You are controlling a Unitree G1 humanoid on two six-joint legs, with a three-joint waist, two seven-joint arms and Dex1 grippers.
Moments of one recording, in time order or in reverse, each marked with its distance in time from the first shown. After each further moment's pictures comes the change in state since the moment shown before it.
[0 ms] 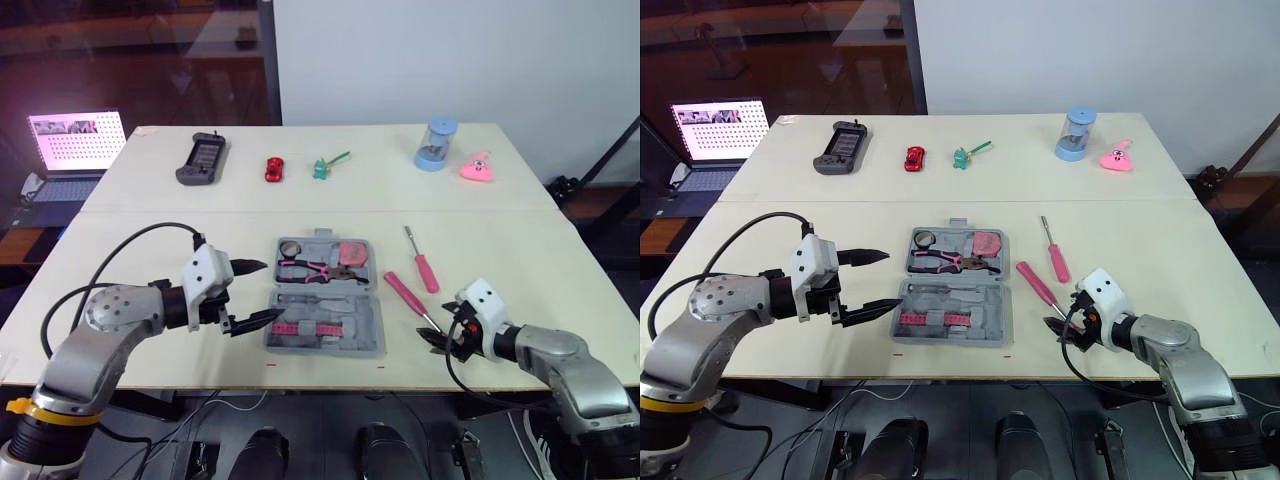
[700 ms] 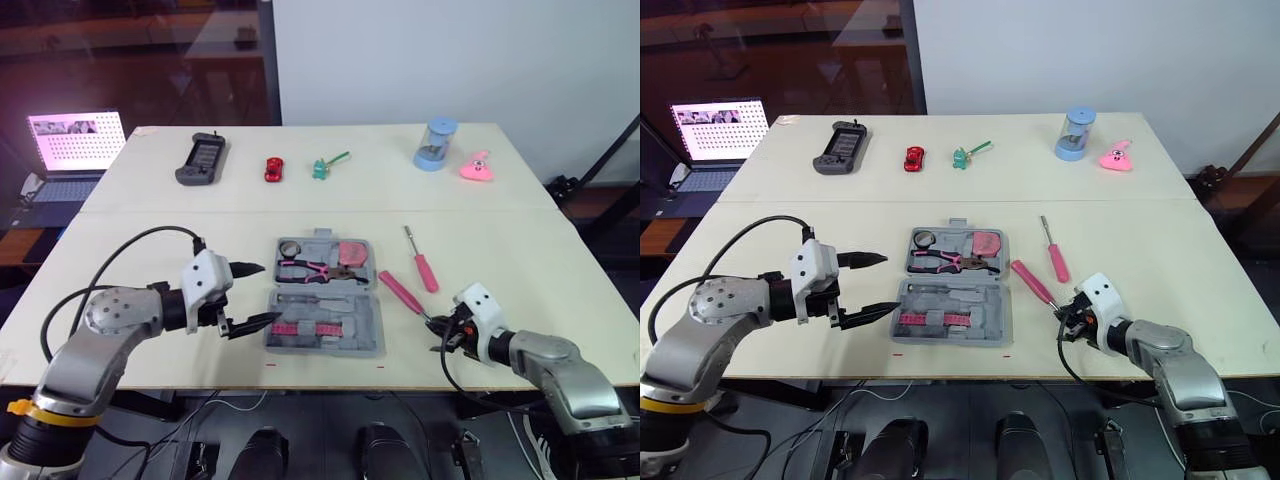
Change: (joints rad) left arm 0.017 0.009 -0.012 0.054 0.092 -0.065 0.004; right arm -0.010 0.041 -0.039 0.012 0.053 0.058 -0.012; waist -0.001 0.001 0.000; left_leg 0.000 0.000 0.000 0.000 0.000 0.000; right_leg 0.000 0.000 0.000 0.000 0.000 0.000
